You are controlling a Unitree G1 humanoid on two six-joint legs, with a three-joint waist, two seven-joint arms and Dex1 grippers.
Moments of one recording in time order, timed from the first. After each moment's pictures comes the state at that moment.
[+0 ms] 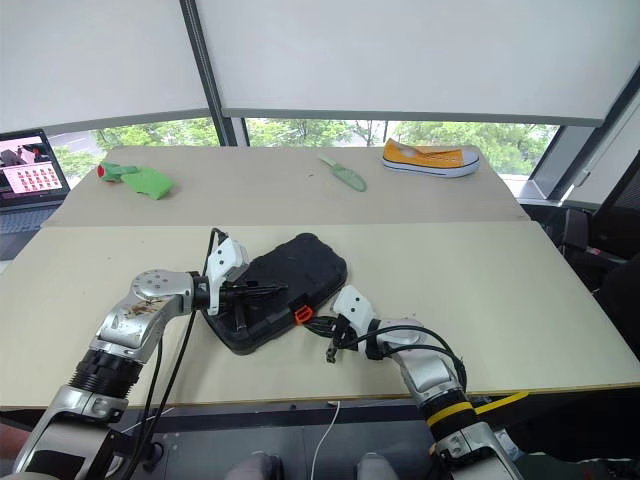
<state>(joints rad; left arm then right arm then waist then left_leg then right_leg) -0.54 0.56 -0.17 0.17 -0.25 0.35 -1.06 -0.42 -0.28 0.28 0.26 0.10 0.09 0.88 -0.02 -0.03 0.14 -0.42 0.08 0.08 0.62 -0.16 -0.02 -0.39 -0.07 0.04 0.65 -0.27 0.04</state>
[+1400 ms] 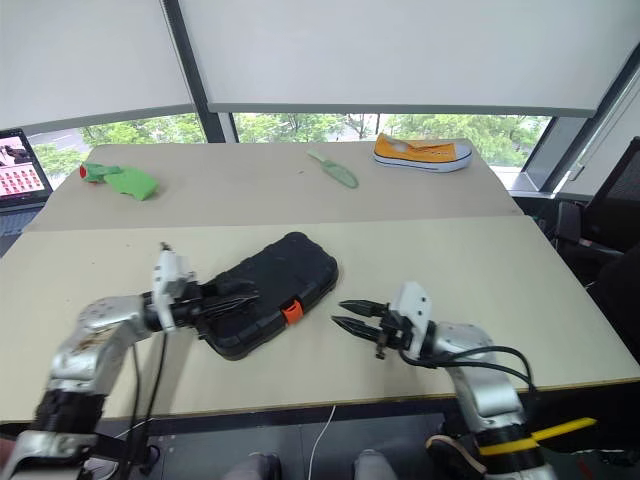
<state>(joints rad) -0.26 0.66 0.15 0.09 -0.45 0.21 -1.19 -0.18 -0.50 0.04 -0.12 0.37 0.05 1.03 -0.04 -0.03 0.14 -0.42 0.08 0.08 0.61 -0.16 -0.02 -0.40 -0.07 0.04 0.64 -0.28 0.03</state>
